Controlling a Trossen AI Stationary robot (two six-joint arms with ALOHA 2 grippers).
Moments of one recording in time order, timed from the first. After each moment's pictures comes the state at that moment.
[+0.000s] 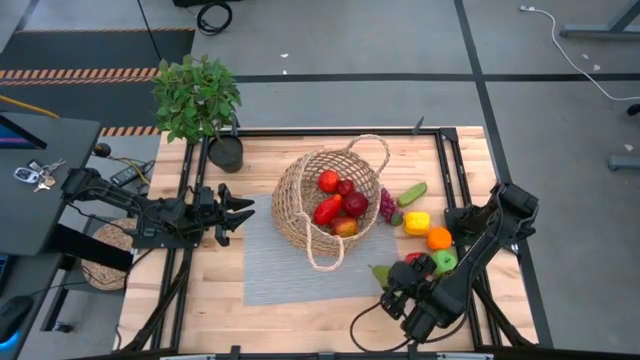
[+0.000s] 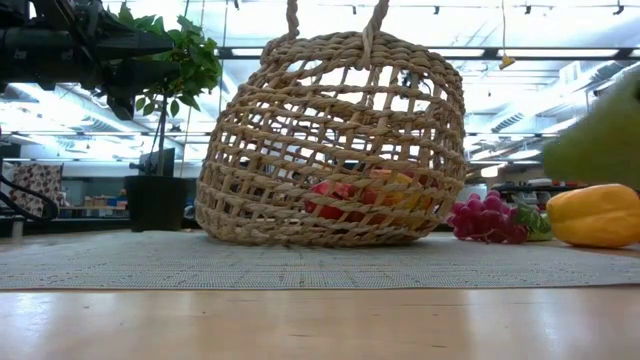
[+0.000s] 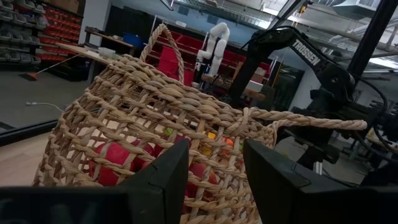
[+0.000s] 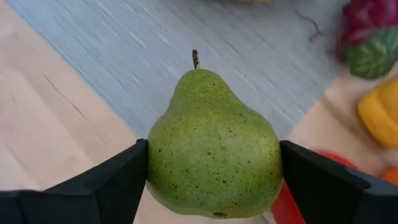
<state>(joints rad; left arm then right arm) -0.32 0.43 0.01 0.59 -0.53 -0.28 0.85 1.78 1.31 -1.15 0.53 1.62</state>
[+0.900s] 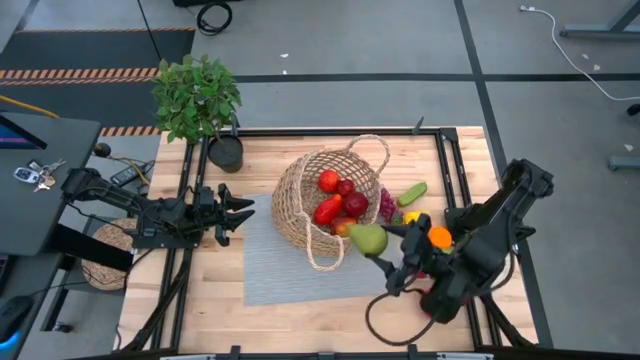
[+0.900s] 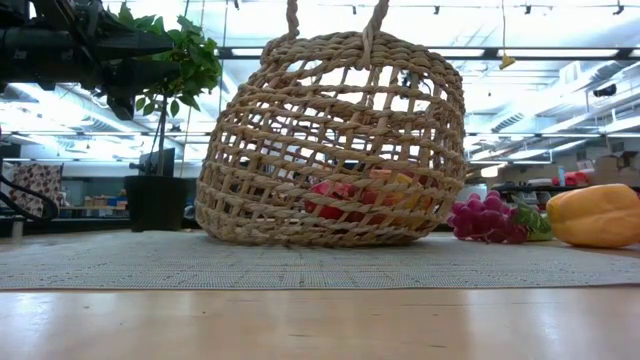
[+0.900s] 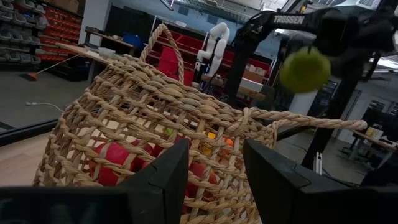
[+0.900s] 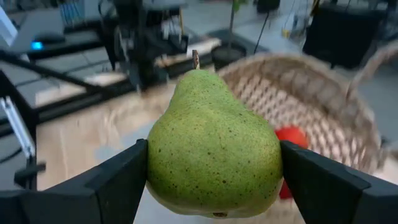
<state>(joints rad) -0.32 0.43 0.01 0.59 -0.53 -0.28 0.79 1.53 1.53 -1.04 1.11 1.05</state>
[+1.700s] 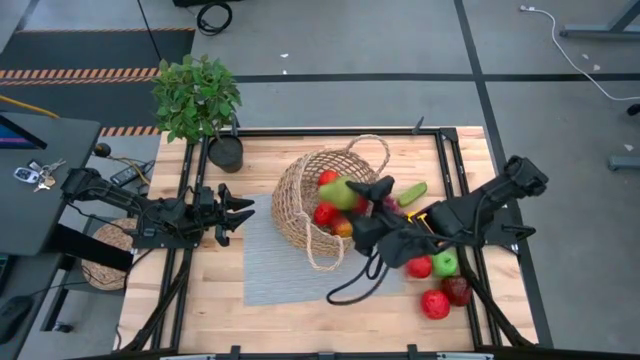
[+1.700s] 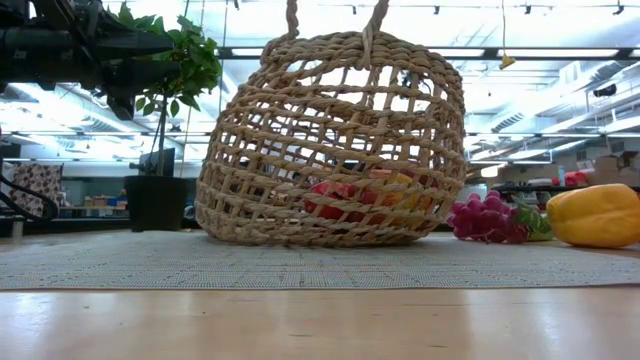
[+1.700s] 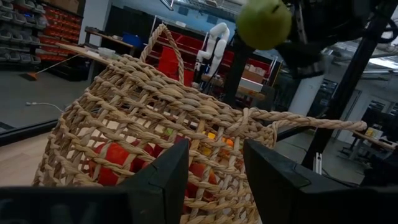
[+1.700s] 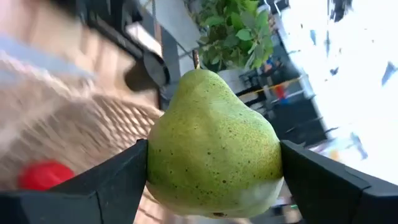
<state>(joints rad) -0.32 0.43 0.01 0.59 -0.53 -0.28 0.49 1.55 1.54 -0.62 1.14 -0.49</state>
